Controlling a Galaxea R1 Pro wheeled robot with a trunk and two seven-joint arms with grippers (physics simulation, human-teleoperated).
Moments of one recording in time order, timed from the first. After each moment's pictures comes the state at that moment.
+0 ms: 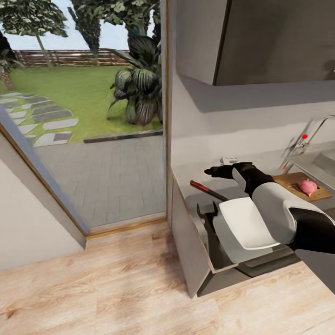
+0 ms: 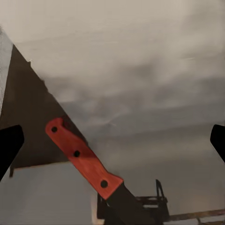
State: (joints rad) left arm 0.38 0.11 -0.40 -0.75 0.34 -0.37 0.21; right arm -1.43 -0.05 -0.14 -0.20 0.17 0.40 0.26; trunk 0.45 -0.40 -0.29
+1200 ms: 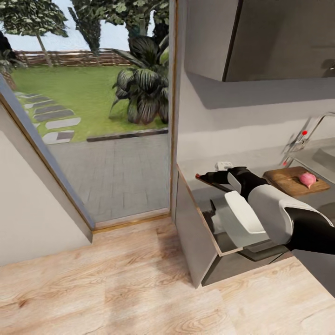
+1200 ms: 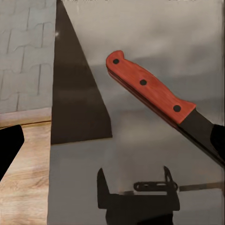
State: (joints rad) left arm 0.38 0.11 -0.40 -0.74 0.34 -0.37 0.21; right arm -1.43 -0.03 -0.14 -0.13 0.17 0.39 0.27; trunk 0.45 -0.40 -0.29
